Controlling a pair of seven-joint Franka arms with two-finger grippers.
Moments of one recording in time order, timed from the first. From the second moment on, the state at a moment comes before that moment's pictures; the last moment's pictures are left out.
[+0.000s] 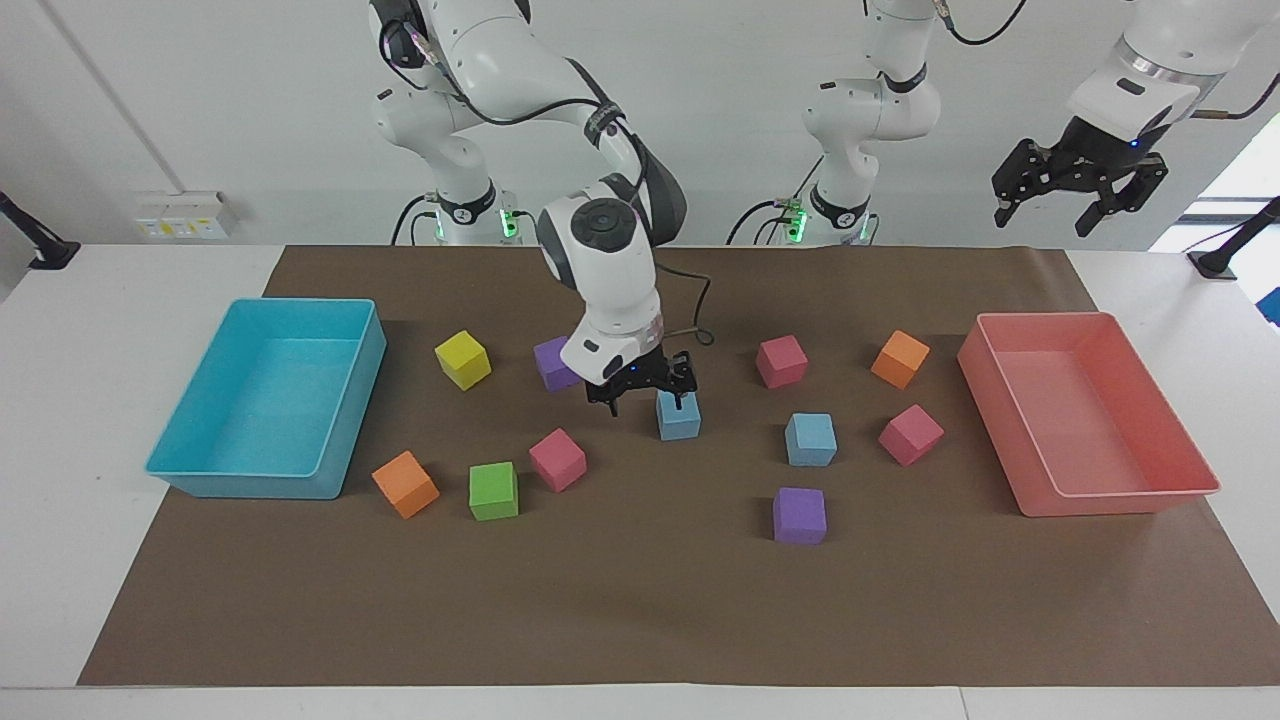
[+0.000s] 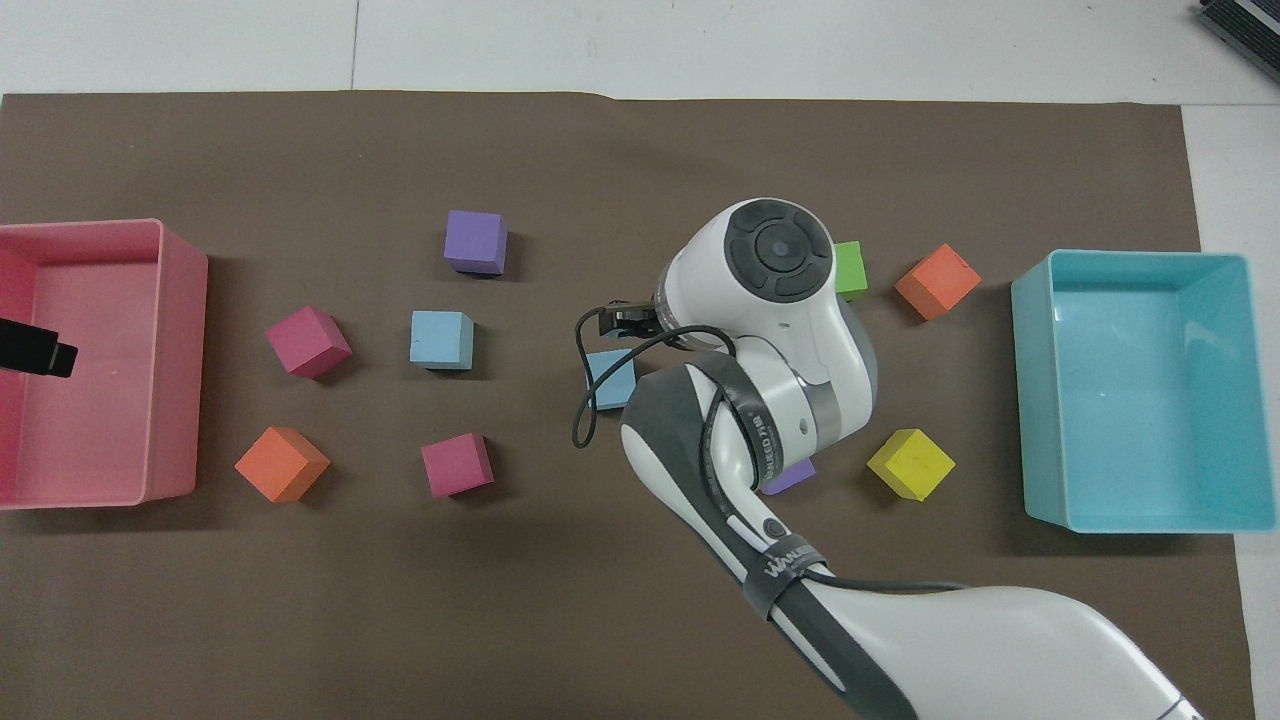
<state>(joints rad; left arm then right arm) -0.07 -0.02 0.04 -1.42 -0.01 1.38 0.17 0.51 0.41 -0.03 -1.62 0.19 2.14 0.36</state>
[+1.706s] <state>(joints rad) -0.30 0.03 0.03 -1.85 -0.01 1.93 -0.05 0.36 0.36 -0.03 -1.87 0.77 2.15 -0.21</state>
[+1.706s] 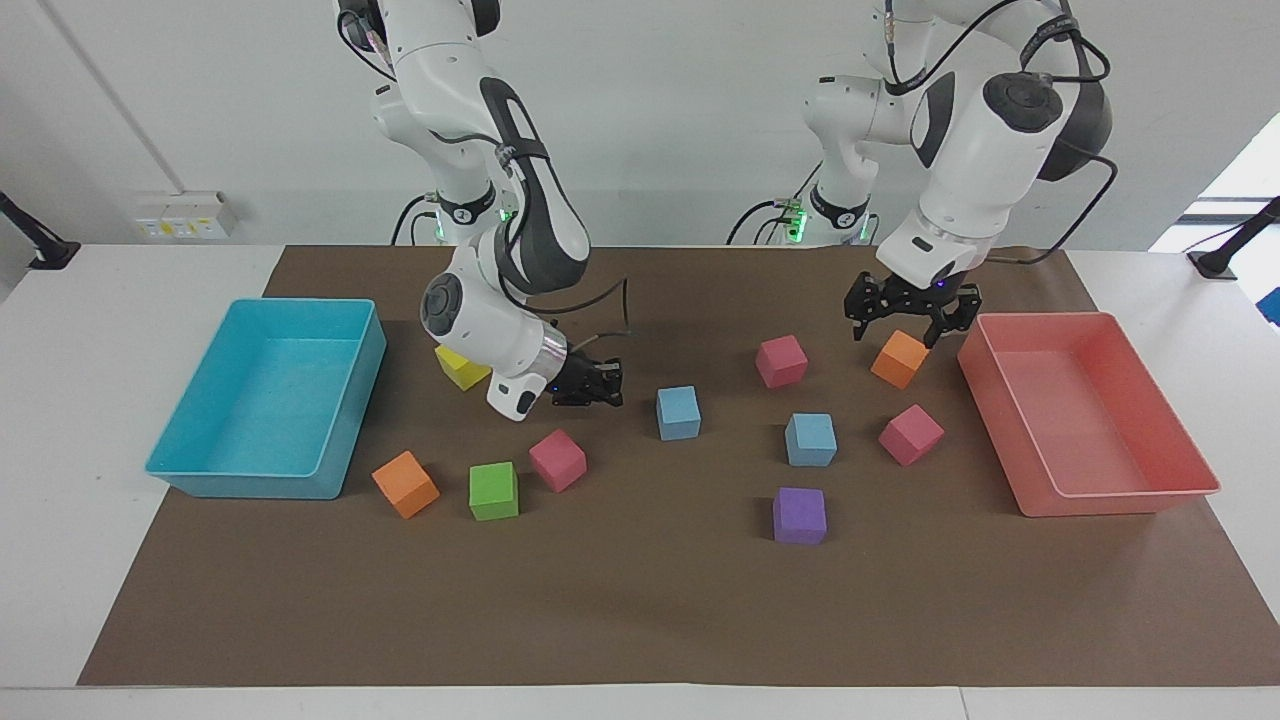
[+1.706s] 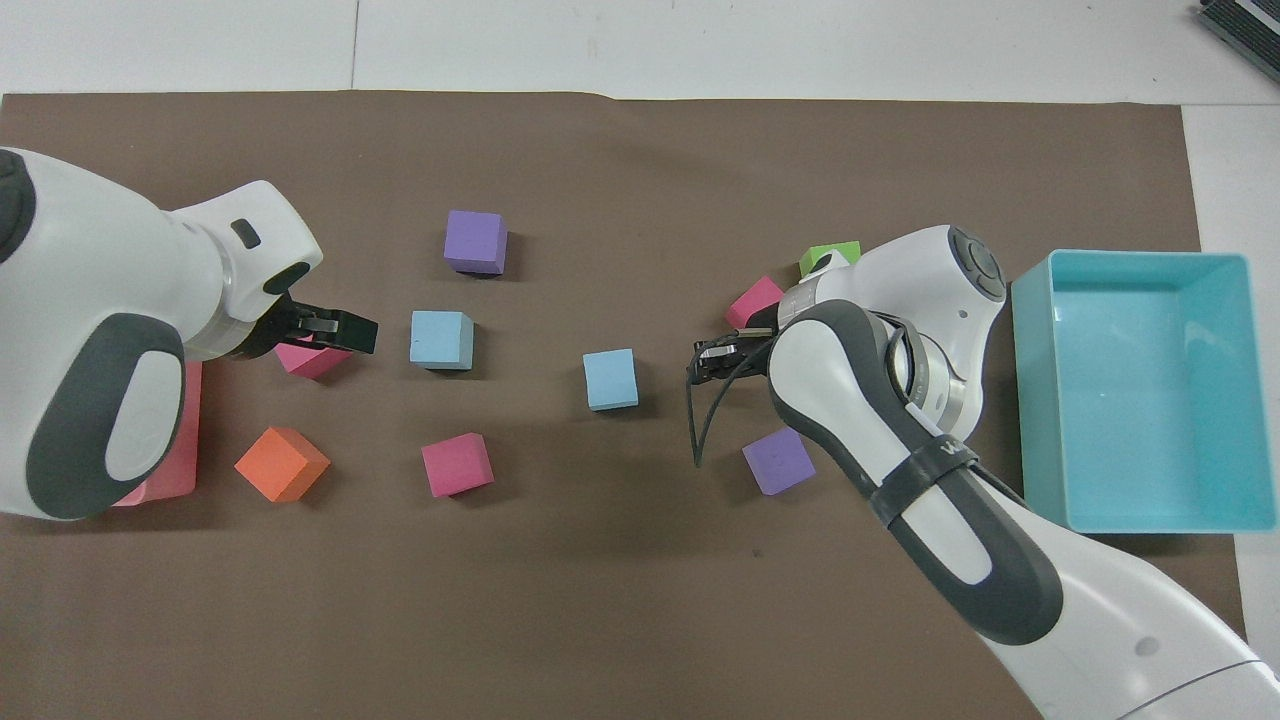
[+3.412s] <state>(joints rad) -0.38 0.34 0.03 -1.94 -0.01 2.37 -0.25 0.36 0.44 -0.03 -1.92 1.04 2.20 -0.36</state>
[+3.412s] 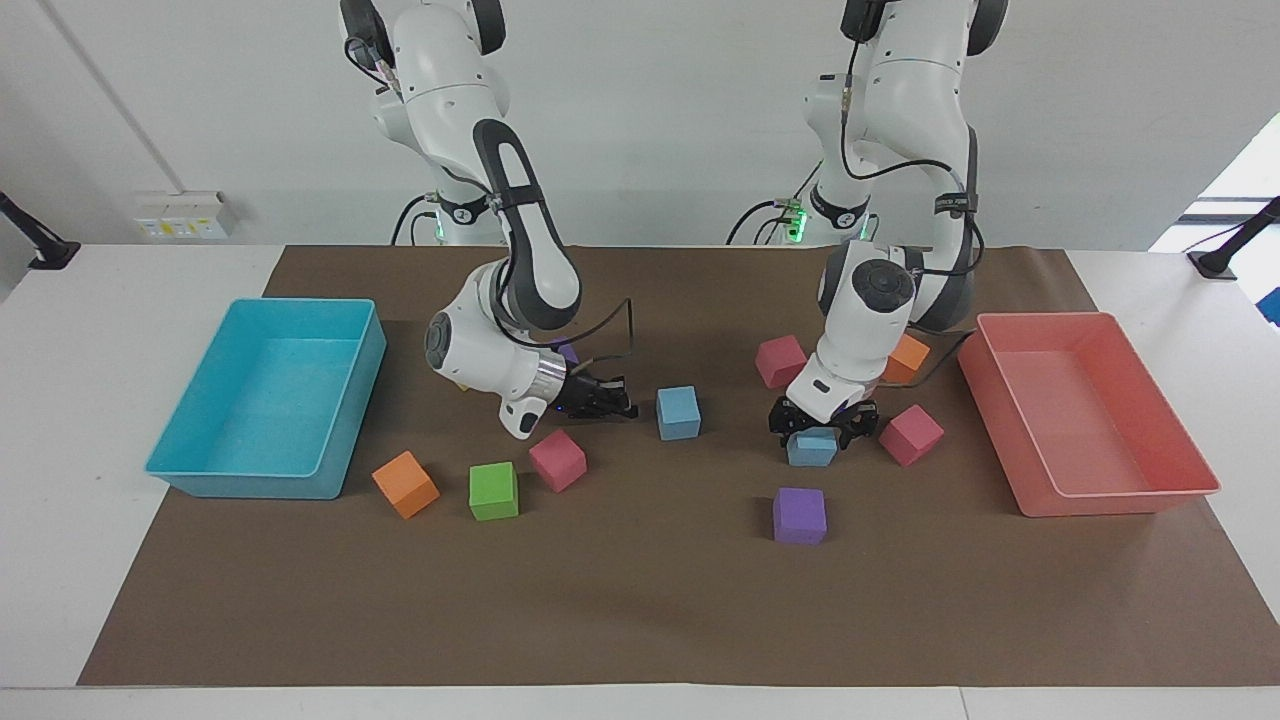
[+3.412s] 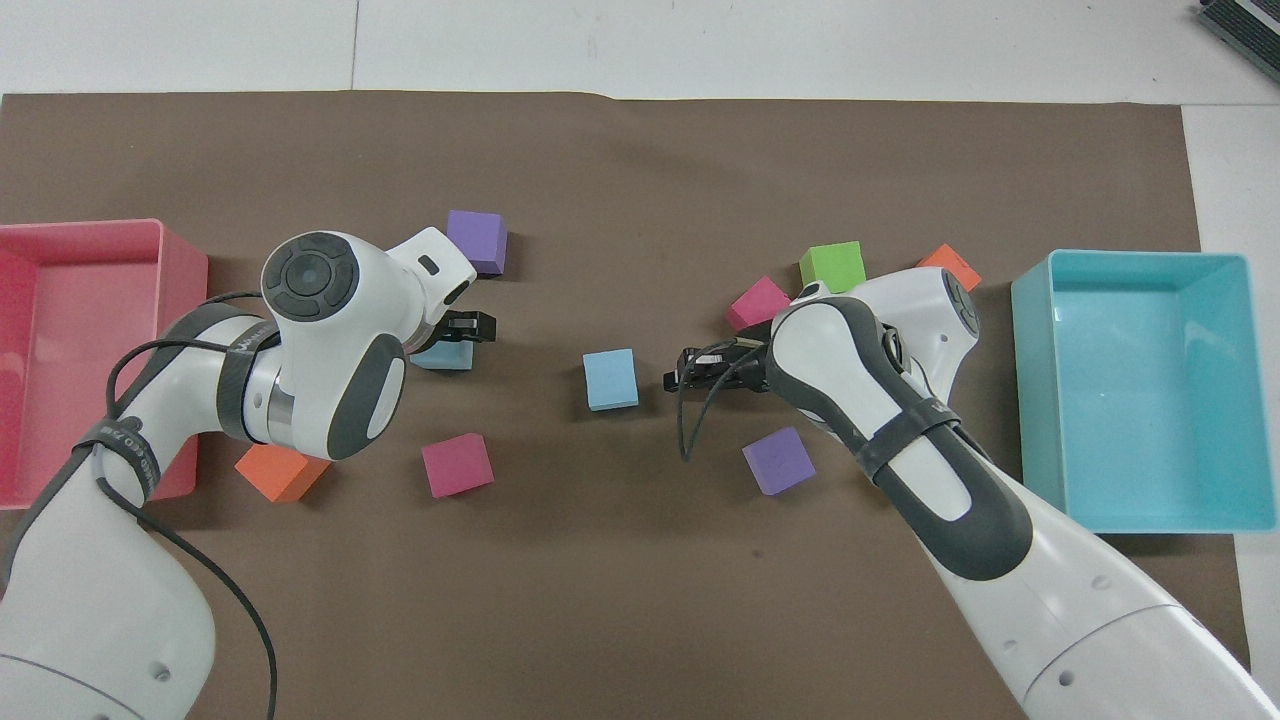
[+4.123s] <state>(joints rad) -0.39 0.34 0.03 -1.96 -0.01 2.37 -0.29 0.36 0.44 -0.03 -1.92 1.04 2.20 -0.36</state>
